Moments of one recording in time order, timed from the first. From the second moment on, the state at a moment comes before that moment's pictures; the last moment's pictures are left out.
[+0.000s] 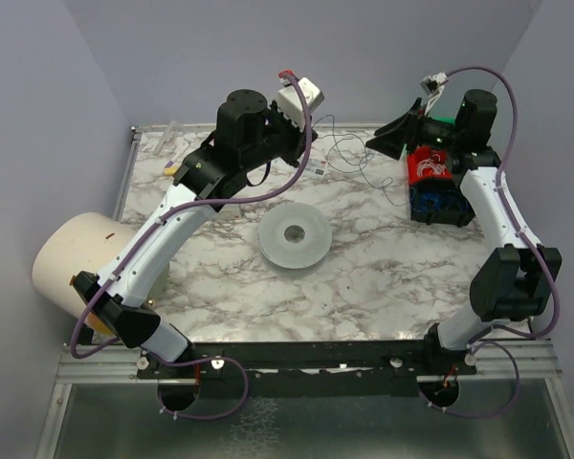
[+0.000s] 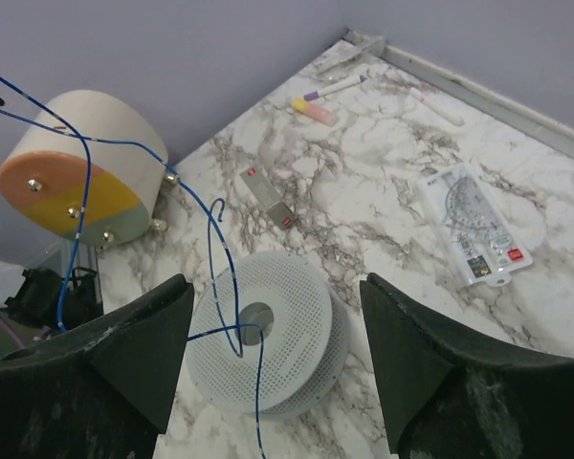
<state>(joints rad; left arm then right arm) -0.69 1.51 1.81 -0.46 0.16 0.10 -0.01 1.58 1.45 0.01 -1.13 0.25</state>
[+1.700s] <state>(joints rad) -0.69 1.54 1.79 -0.44 0.10 0.12 0.16 1.54 1.61 -0.45 -0.92 0.49</state>
